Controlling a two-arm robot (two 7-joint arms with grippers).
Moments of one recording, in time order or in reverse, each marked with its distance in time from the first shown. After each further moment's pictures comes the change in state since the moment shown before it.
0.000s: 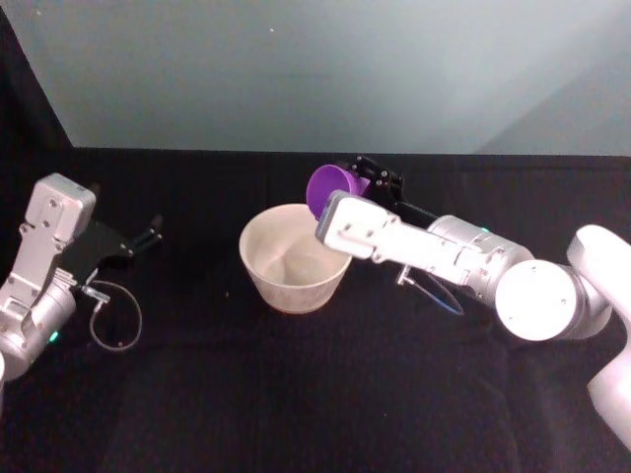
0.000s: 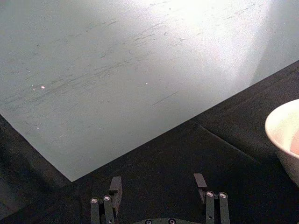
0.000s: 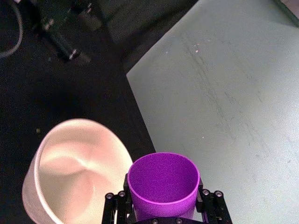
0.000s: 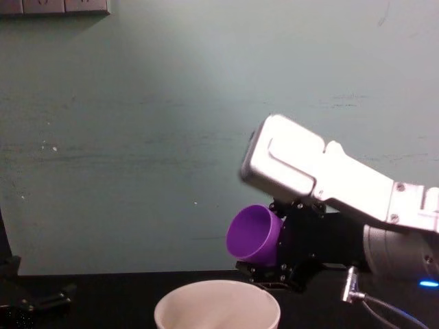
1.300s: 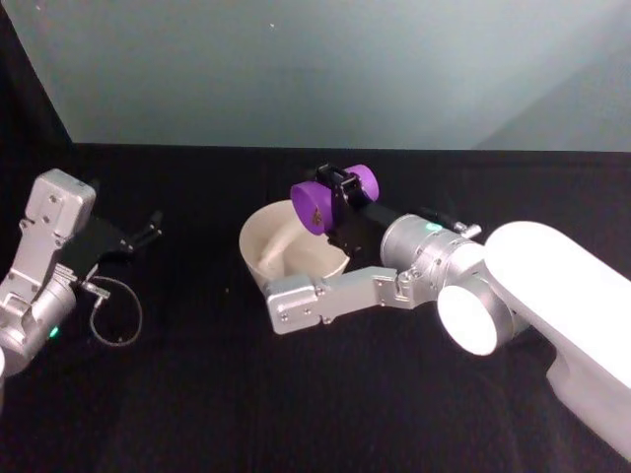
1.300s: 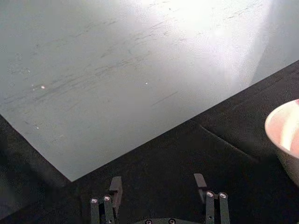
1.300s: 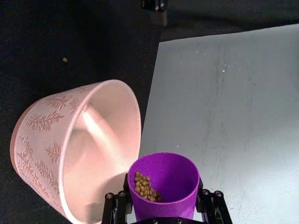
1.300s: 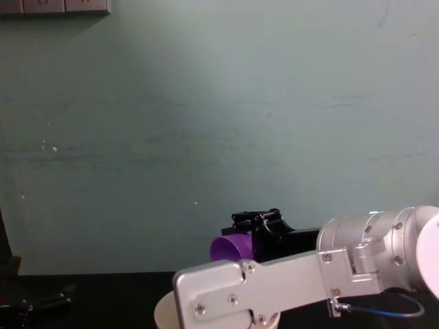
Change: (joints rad) left arm 0.000 0.000 0.000 0.000 0.000 0.000 0.000; right arm 0.127 0.008 -0.213 0.043 -0.514 0.025 0.016
